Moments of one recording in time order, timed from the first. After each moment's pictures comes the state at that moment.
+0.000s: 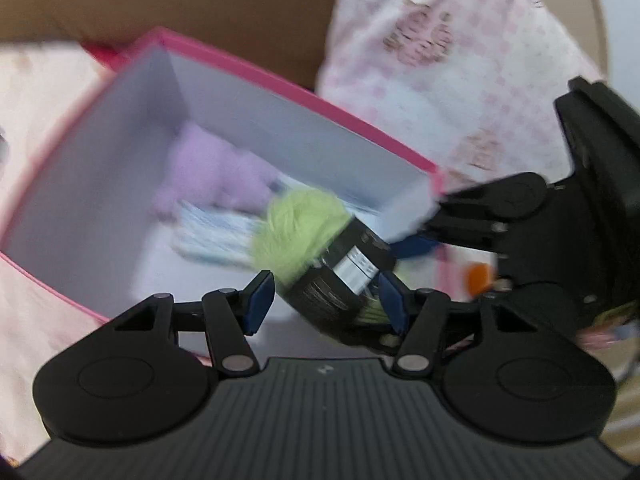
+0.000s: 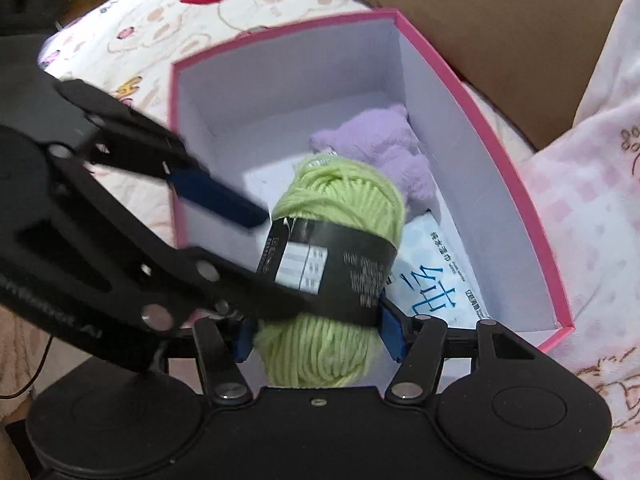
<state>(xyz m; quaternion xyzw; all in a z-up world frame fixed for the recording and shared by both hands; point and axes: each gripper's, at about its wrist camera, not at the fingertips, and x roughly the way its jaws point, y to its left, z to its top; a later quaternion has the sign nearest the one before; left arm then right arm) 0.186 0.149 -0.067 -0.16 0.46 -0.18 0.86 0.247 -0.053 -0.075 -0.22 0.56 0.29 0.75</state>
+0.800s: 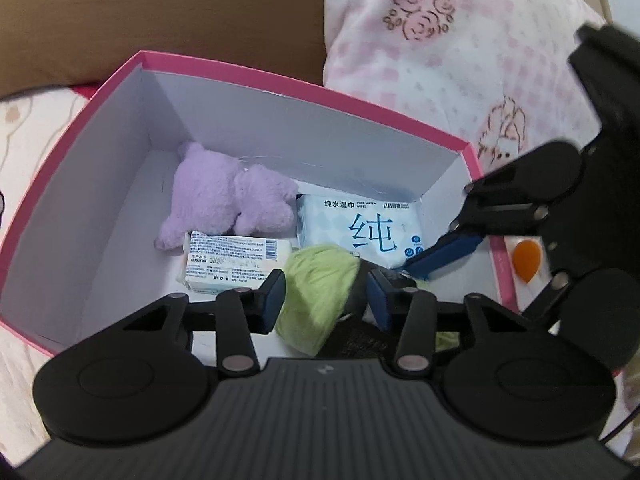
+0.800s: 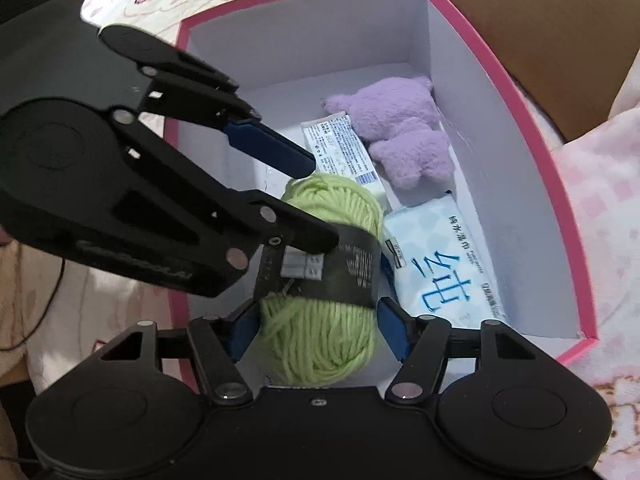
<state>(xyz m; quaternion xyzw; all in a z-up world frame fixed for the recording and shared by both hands) 0.202 0.133 -0.093 -0.09 0.45 -0.19 0.87 0.244 -0.060 -0.086 -0.25 0.56 0.32 0.72</state>
